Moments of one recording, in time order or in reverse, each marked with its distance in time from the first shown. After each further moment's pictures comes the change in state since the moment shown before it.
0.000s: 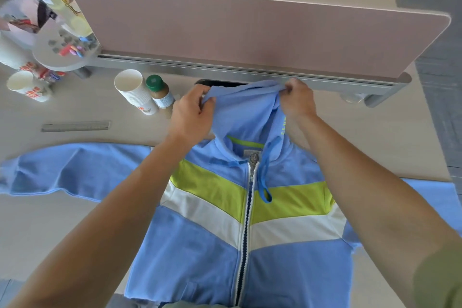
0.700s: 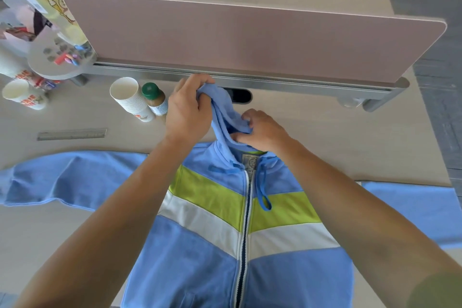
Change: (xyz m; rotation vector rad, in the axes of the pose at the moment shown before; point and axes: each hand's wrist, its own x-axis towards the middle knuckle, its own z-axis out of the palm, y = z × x) left_hand 0.017 0.018 -0.002 -0.064 0.161 0.175; right_hand -0.040 -0.008 0.041 -0.305 -0.520 -0.240
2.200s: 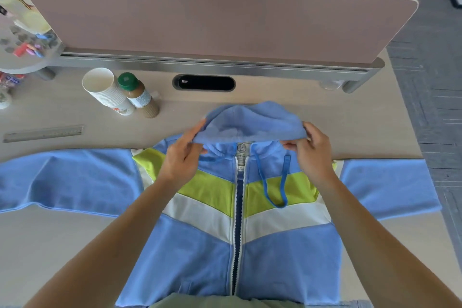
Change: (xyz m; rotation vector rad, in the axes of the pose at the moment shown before) left_hand -0.104 -0.067 0.021 -0.266 -0.408 -0.237; right_hand -0.124 0.070 0.009 0.798 0.630 0.169
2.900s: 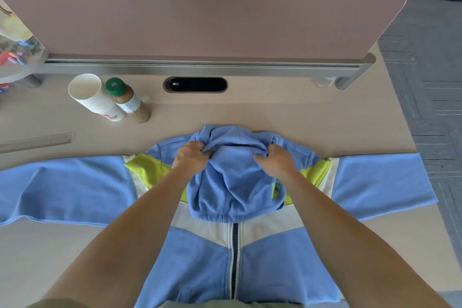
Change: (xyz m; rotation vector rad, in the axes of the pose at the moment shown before) left_hand 0.061 -0.047 0.044 0.573 -0.260 -0.501; right_hand 0.026 0.057 0.051 -0.741 -0.352 0.350
